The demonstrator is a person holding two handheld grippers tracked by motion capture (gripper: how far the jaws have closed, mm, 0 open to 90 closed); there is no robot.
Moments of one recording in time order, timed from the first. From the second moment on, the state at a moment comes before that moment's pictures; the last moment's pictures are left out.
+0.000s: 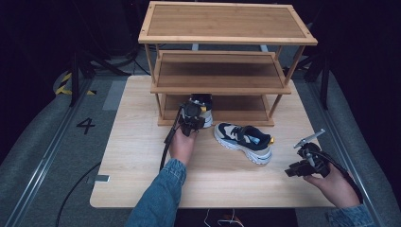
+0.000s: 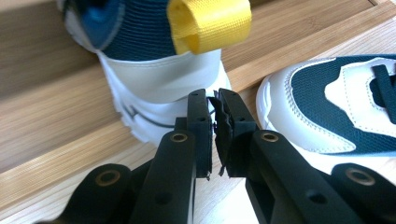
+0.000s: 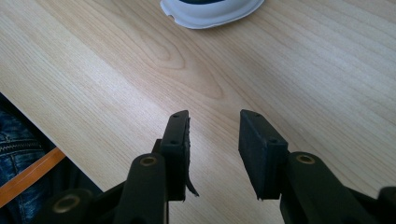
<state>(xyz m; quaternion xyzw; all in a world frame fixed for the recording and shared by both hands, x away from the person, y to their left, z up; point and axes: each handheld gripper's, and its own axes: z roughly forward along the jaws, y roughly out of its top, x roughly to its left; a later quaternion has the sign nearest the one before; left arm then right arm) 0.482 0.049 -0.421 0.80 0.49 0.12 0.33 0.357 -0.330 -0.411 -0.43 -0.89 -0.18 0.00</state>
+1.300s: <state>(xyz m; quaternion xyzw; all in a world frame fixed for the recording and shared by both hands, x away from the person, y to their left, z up) 0.433 0.092 -0.380 0.83 0.44 0.08 0.32 0.367 -0.326 -0.394 -0.42 -0.88 -0.21 -0.01</state>
